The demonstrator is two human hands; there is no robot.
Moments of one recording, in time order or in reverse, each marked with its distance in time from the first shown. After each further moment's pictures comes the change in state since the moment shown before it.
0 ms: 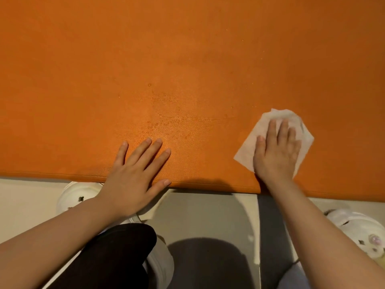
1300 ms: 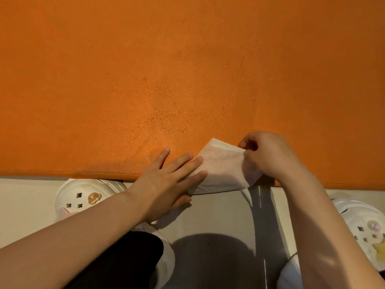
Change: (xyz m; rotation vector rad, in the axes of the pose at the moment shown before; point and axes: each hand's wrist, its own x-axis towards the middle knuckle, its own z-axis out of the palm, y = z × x) left_hand 0.019 0.043 0.000 0.109 -0.104 0.412; right_hand -0.022 -0.042 -0.070 0.039 -0.451 -0.134
